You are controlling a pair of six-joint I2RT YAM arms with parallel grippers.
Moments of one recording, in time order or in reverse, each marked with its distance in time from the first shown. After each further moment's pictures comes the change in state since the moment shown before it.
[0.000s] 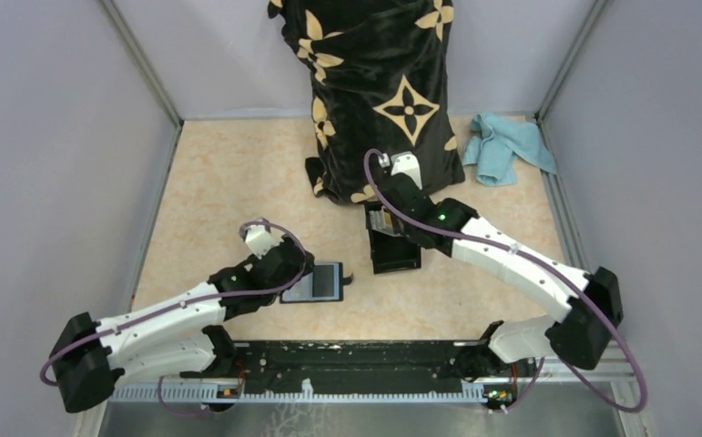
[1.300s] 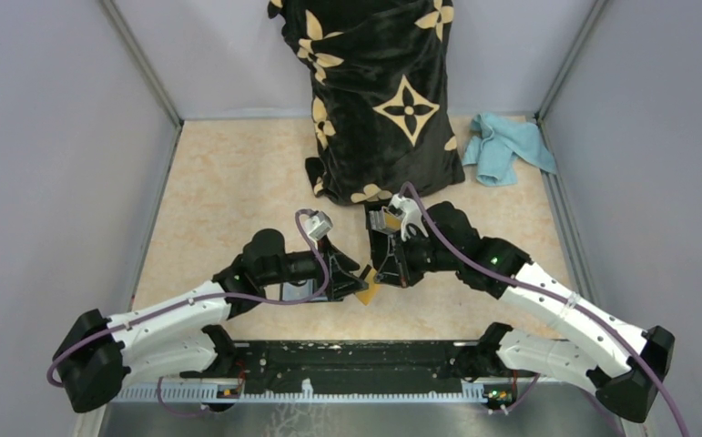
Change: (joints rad) left arm 0.056 0.008 -0.056 0.801 1.082 0.767; right arm 0.009 -0.422 -0.280 0.097 -0.904 0.114
